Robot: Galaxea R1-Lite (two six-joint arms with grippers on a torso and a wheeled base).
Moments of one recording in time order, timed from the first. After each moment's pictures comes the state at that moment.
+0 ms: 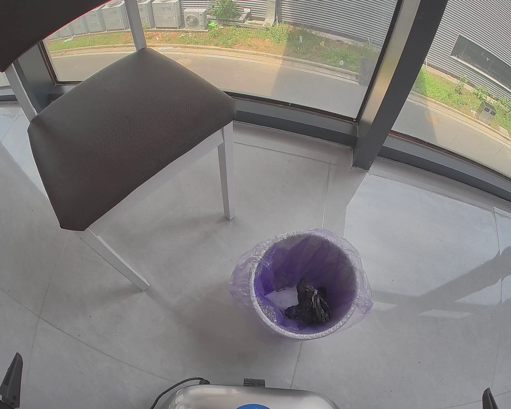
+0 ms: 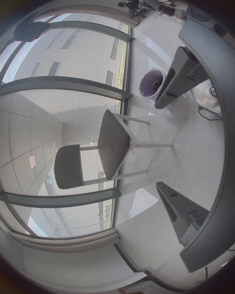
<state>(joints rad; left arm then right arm) 0.00 0.02 -0.02 0.00 0.00 0.00 0.00 0.02 -0.02 -0.01 0.05 0.00</state>
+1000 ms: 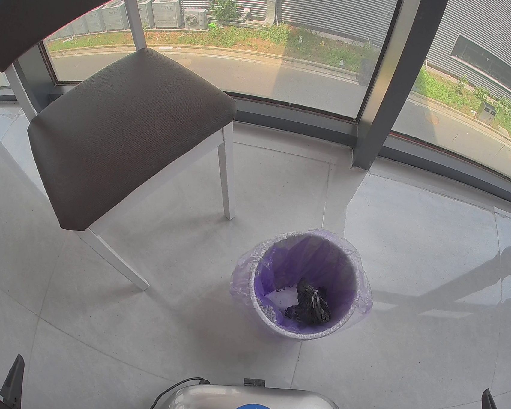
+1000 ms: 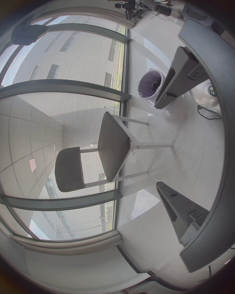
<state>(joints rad) 0.00 0.02 -0.02 0.00 -0.01 0.01 0.00 0.02 -0.02 -0.01 0.06 -0.02</state>
